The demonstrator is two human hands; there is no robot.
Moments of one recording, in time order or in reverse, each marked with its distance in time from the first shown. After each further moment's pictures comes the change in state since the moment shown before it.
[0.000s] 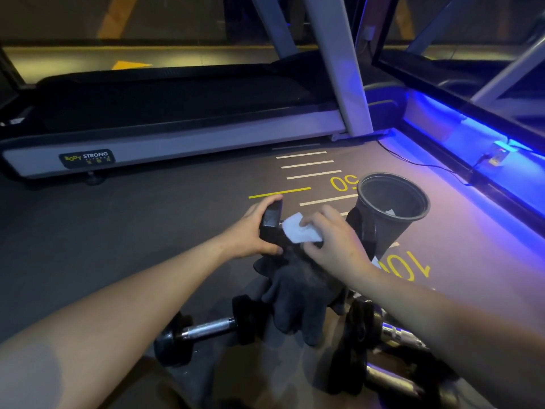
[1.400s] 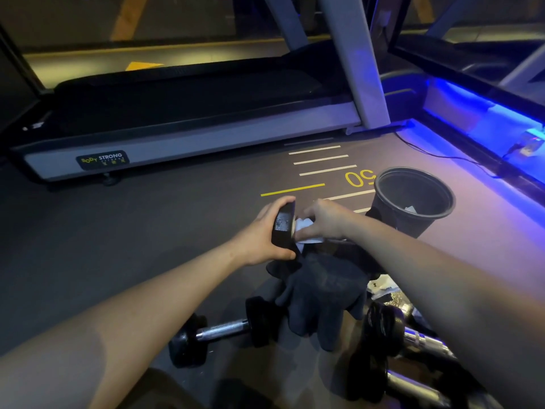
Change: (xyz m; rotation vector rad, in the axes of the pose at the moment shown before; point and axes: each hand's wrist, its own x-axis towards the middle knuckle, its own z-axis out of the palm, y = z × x) left_hand -0.003 0.002 0.001 0.024 -0.004 -0.017; right_hand 0.085 0.010 0.018 0.014 -0.564 0.211
